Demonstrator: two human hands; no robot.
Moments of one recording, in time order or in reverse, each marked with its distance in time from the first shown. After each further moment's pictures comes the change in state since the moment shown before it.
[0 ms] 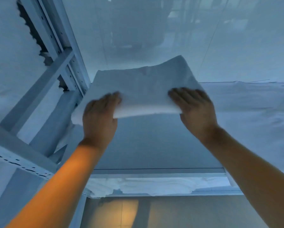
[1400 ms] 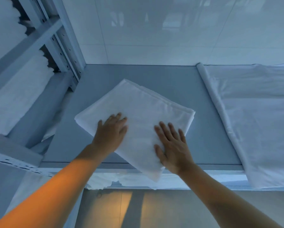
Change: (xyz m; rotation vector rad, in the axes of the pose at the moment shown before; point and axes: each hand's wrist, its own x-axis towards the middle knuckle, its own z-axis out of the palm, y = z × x) left_hand -0.113 -0.031 0.142 -0.009 -0.865 -0.239; right_hand -0.174 -0.096 0.140 0.288 -0.790 0.355
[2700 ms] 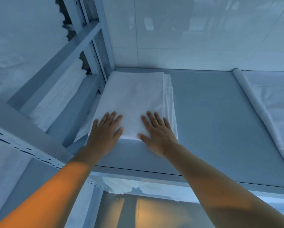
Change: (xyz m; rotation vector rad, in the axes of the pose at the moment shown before) left_hand -0.009 -0.153 -0.002 0.040 0.091 -0.066; right_hand 0.137 -0.135 0.031 0.074 -0.104 -0.157
